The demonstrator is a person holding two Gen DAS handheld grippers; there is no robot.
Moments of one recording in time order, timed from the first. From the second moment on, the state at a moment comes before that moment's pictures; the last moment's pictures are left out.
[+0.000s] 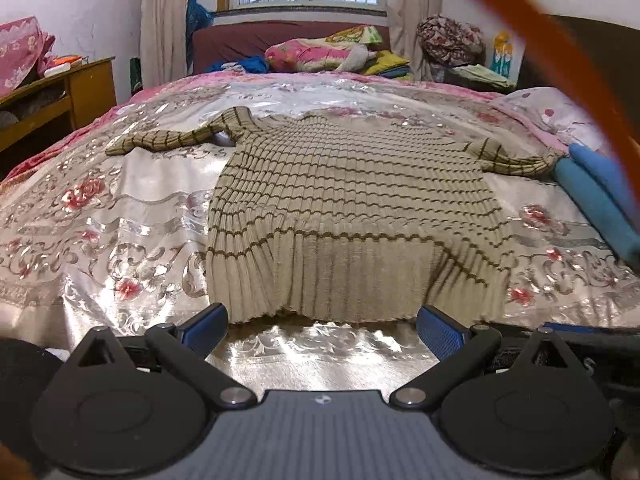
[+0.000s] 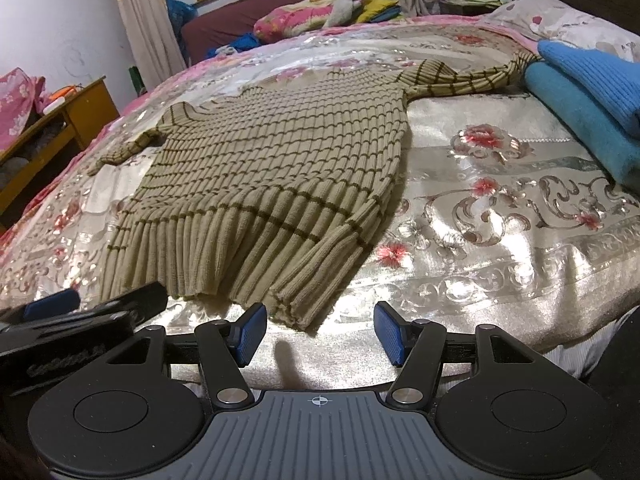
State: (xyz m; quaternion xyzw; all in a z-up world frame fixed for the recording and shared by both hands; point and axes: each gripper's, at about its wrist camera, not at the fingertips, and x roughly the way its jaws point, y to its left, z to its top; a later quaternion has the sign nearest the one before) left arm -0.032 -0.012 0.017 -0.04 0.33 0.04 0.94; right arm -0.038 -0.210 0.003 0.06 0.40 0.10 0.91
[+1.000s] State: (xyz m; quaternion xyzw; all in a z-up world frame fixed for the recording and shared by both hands) left arm -0.044 -0.003 0.029 -0.08 0.34 0.00 0.94; right arm -0.042 -0.215 0.009 0.07 0.38 0.10 0.92
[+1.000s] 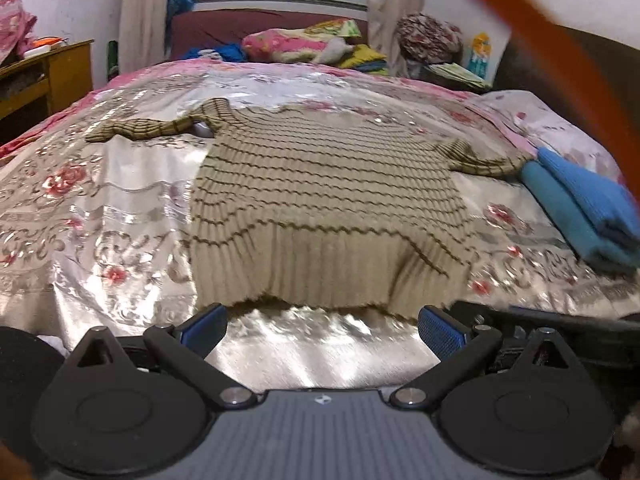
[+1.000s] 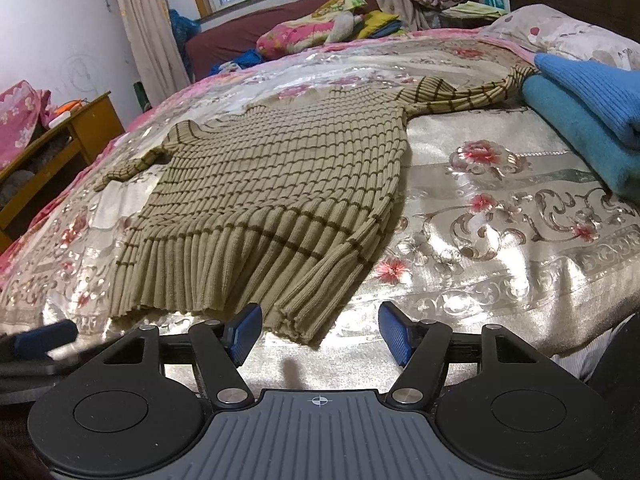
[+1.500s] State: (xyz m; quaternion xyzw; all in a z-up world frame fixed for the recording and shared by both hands) left arm -0.022 0.000 0.028 -0.06 0.33 0.01 0.94; right arm -0.041 -0.213 0.007 0.07 0.38 0.11 0.91
